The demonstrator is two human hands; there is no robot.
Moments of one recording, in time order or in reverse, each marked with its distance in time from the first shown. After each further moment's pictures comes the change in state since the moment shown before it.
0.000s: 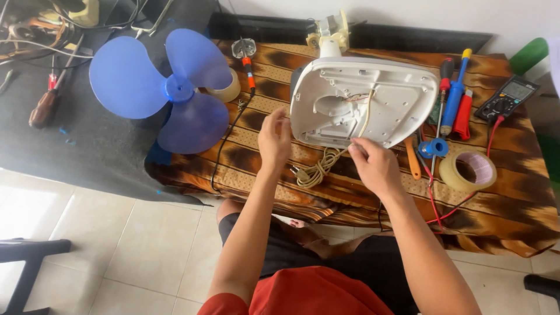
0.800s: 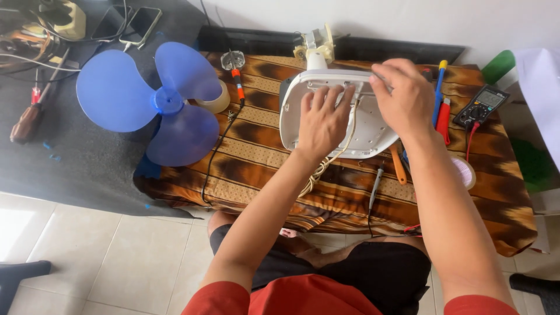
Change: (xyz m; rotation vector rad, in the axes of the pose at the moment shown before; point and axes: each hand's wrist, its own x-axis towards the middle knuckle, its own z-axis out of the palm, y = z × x) left_hand 0.038 0.104 0.080 0.482 0.030 0.764; right_hand 0.132 -0.003 -0.089 -0.301 0.346 -0.498
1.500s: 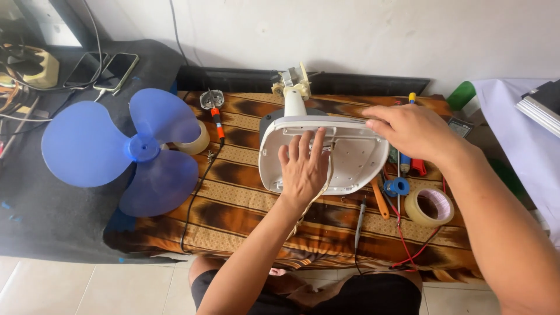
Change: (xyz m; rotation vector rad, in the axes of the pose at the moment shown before) left_hand -0.012 0.012 0.014 -0.024 -0.130 -0.127; right_hand 0.076 -0.007 -0.091 0.051 -0.774 0.330
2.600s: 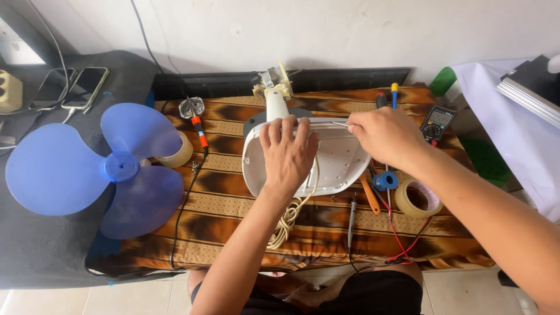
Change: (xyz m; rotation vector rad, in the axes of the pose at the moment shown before) left_hand 0.055 -0.009 -0.002 -0.013 0.009 0.080; right_hand 0.002 0.018 0.038 -0.213 0.133 -0.024
